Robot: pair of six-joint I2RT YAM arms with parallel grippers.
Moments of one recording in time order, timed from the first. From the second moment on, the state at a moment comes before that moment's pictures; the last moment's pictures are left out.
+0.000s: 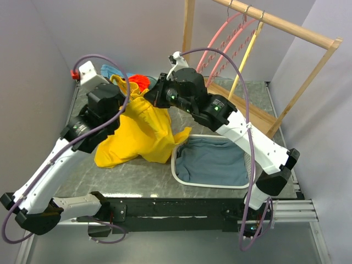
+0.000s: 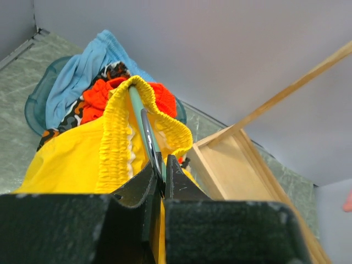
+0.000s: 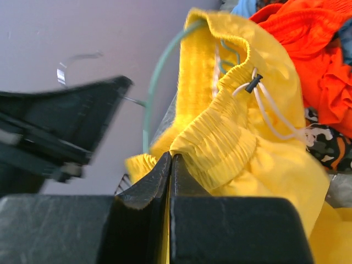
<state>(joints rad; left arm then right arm) -0.69 1.15 1.47 -0.54 -0.89 -0.68 0.92 1.63 1.95 -0.56 0.13 0.69</state>
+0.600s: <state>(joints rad) -0.70 1.26 1.82 -0.75 -0.86 -0.48 1.04 1.54 1.91 -0.49 0.09 0.57</state>
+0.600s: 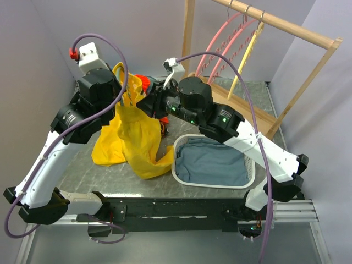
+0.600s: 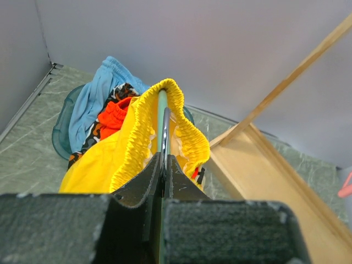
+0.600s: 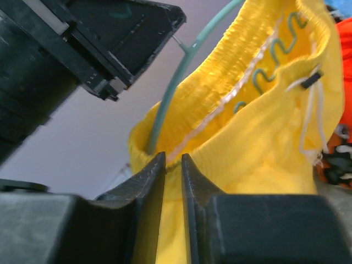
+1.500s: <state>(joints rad) -0.70 1.28 1.85 -0.75 -0.76 -0.44 1.32 1.59 1.84 -0.64 0.47 0.27</state>
